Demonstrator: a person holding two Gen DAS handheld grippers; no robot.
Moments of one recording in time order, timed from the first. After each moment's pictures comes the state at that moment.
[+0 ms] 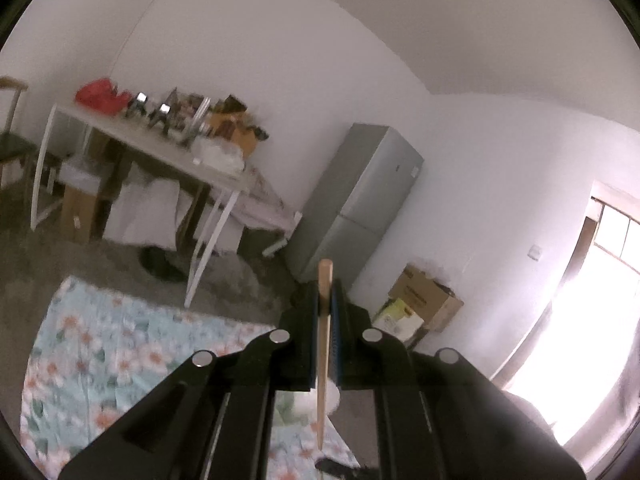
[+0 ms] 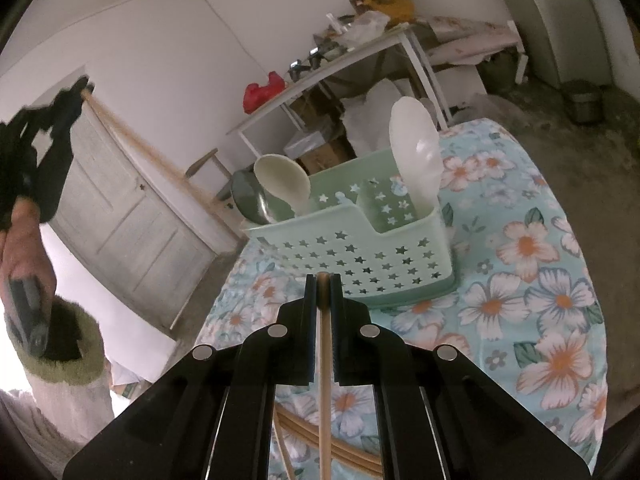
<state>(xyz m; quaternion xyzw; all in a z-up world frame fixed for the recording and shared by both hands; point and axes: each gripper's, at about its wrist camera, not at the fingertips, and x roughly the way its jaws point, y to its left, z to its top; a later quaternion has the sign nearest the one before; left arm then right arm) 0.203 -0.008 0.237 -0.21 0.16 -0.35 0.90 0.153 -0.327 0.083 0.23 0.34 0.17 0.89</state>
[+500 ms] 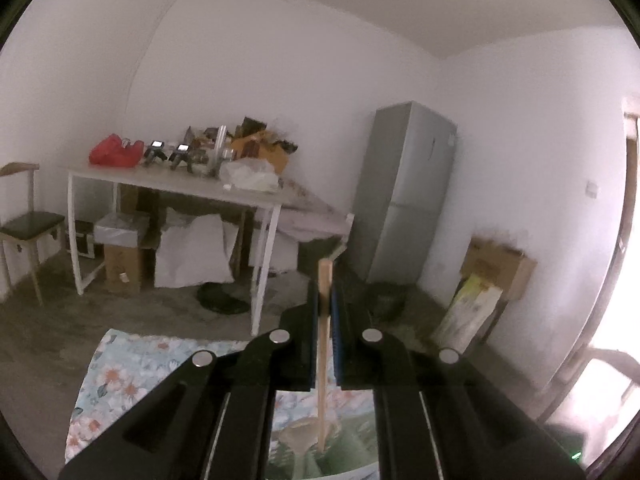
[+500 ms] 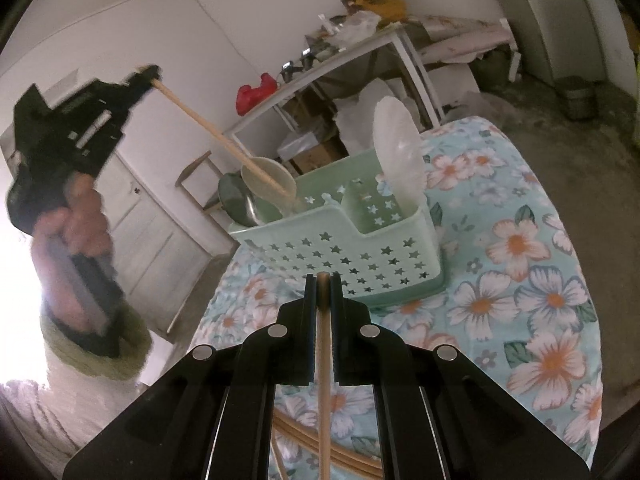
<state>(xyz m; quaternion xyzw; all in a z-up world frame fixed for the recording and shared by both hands) 0.240 -0.078 0.188 -0.07 0.14 -0.26 0.95 0.154 -0.334 0.079 0.23 0.35 0.16 0.89</state>
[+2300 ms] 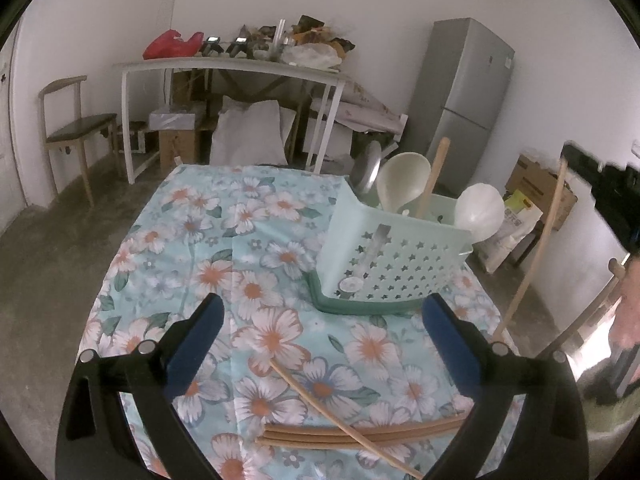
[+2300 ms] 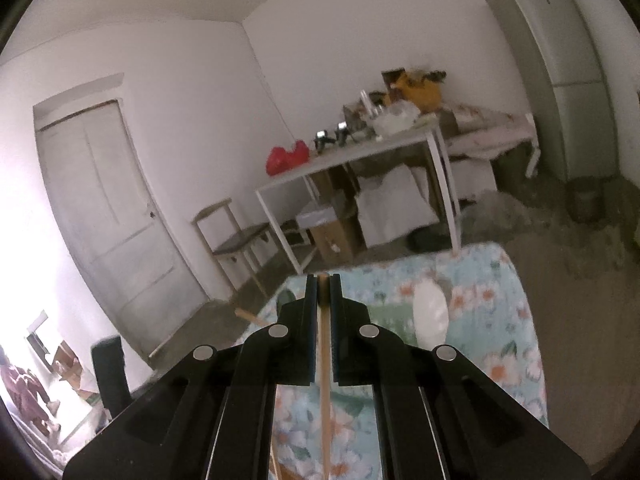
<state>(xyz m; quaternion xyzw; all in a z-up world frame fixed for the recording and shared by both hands) 0.158 -0.012 0.049 -0.06 0.33 -0.18 0.93 0.155 -0.337 0.182 0.16 0.21 0.17 0.95</state>
